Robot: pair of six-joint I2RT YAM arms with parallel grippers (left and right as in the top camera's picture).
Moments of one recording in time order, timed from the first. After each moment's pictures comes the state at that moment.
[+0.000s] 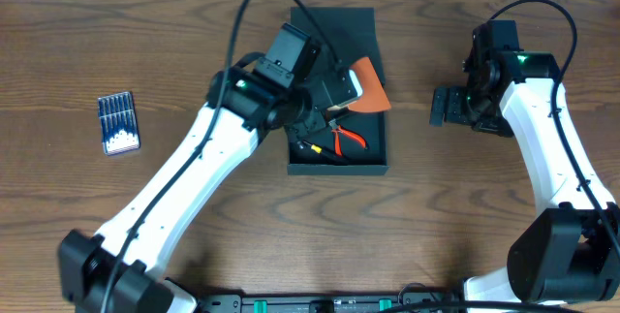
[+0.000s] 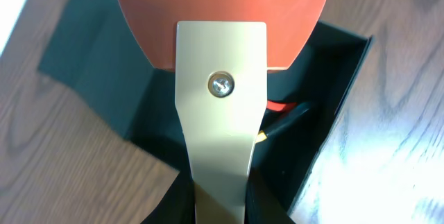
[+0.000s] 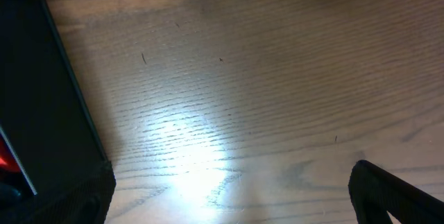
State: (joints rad) left arm -0.58 1.64 1.52 -0.93 0.18 0.61; right arm 0.00 1.68 1.40 -1.14 0.07 0.22
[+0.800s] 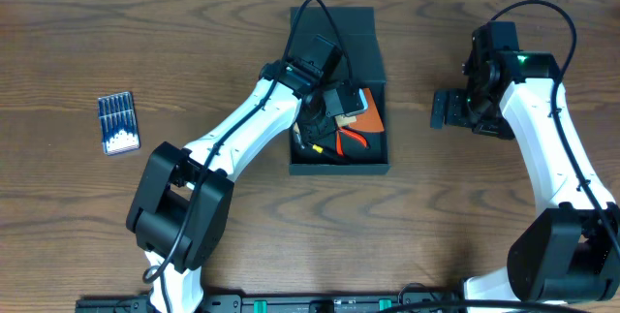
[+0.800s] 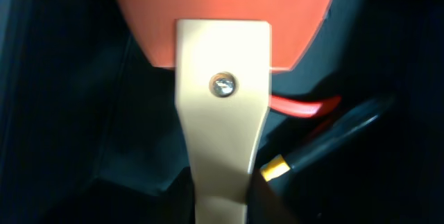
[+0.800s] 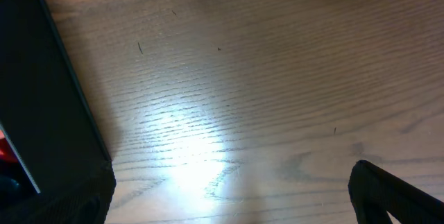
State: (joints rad) left arm -0.58 1.98 1.52 -0.82 0.18 0.69; right arm 0.00 1.68 1.40 -1.17 0.07 0.22
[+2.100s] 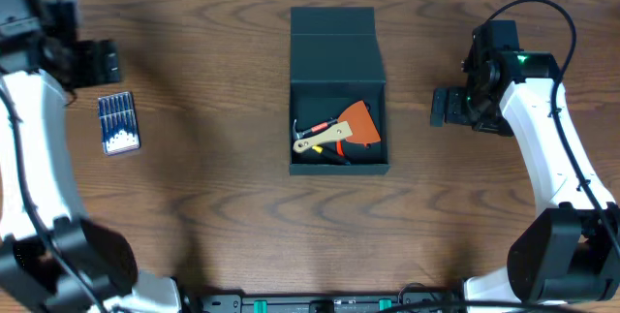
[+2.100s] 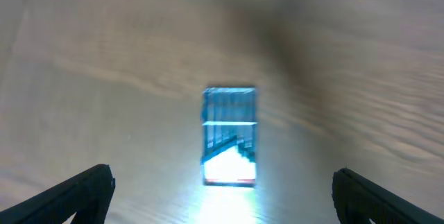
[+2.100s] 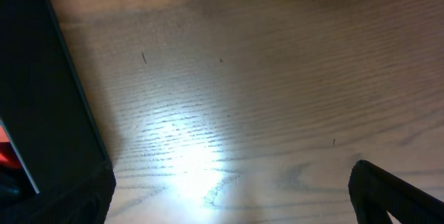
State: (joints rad) left arm 0.37 1.72 1.66 -1.00 -0.02 0.14; right arm 0.00 1.68 1.40 -1.14 0.07 0.20
